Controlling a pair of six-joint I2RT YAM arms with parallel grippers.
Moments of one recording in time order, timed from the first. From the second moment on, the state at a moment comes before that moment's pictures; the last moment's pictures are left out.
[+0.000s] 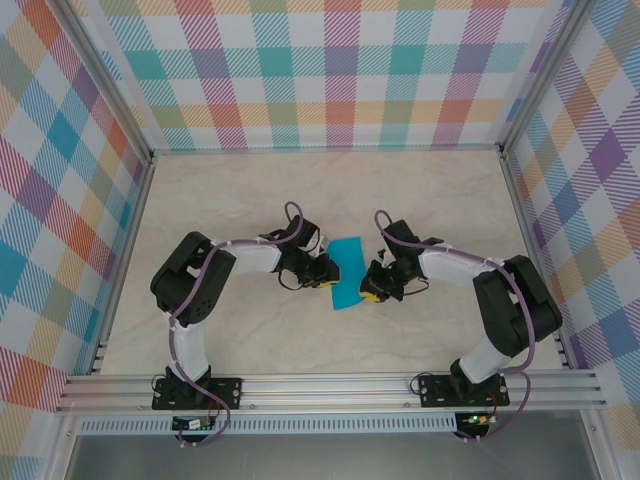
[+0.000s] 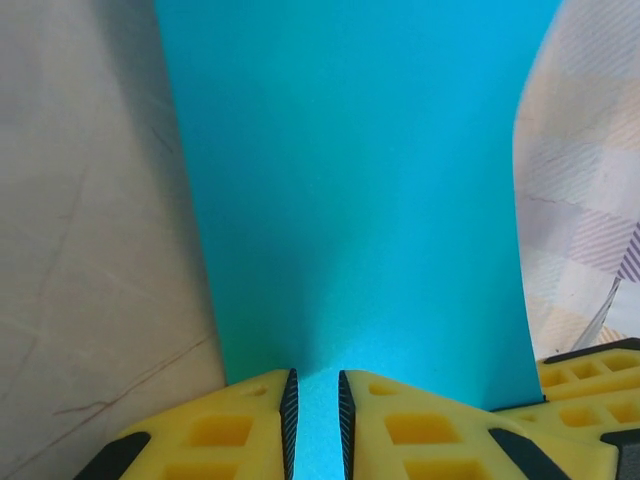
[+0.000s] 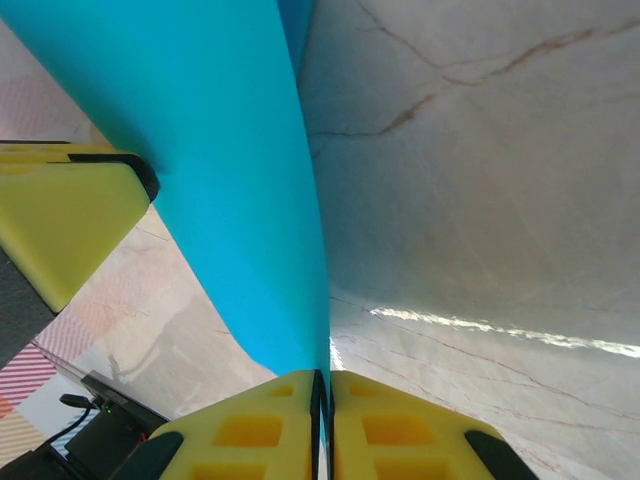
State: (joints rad) left arm -0.61 1.92 1.06 -0.19 0.58 -0.77; right arm 0.49 1.59 0.83 -0.52 -0.55 0.87
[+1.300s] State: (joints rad) left arm -0.59 1.91 1.12 -0.24 0.46 -0.74; right arm 0.54 1.74 0.94 -0.36 -0.55 0.97
